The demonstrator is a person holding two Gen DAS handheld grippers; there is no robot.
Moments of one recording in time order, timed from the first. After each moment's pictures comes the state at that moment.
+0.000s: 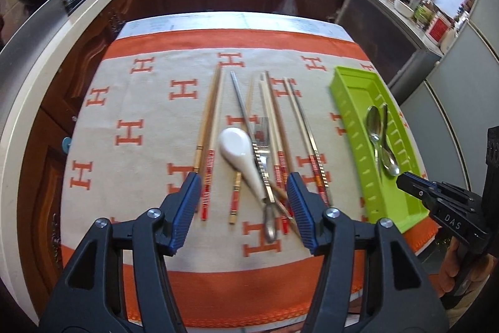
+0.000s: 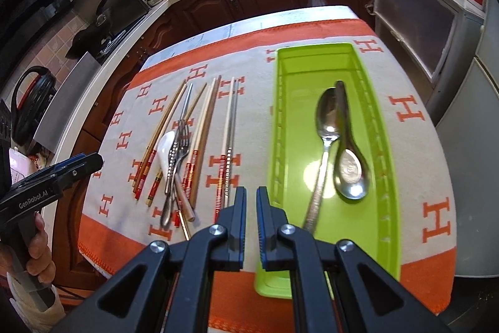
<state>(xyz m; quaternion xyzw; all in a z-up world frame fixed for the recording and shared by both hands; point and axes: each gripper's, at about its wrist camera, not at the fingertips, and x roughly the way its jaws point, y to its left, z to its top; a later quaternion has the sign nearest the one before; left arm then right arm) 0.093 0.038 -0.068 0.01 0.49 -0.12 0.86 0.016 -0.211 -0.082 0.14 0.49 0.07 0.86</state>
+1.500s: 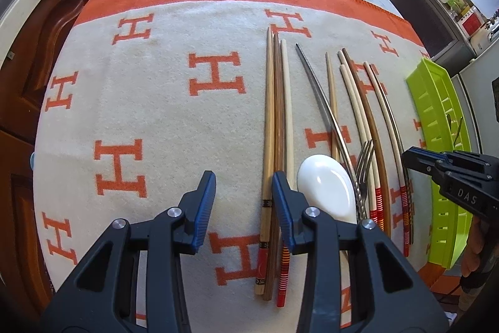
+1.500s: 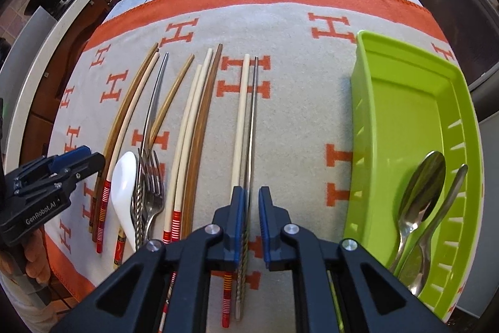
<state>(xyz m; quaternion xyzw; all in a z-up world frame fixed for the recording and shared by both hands) 0.232 0.070 -0.181 0.01 0.58 -0.13 0.80 0.159 -0.150 -0.151 0.06 0.61 0.05 0.79</state>
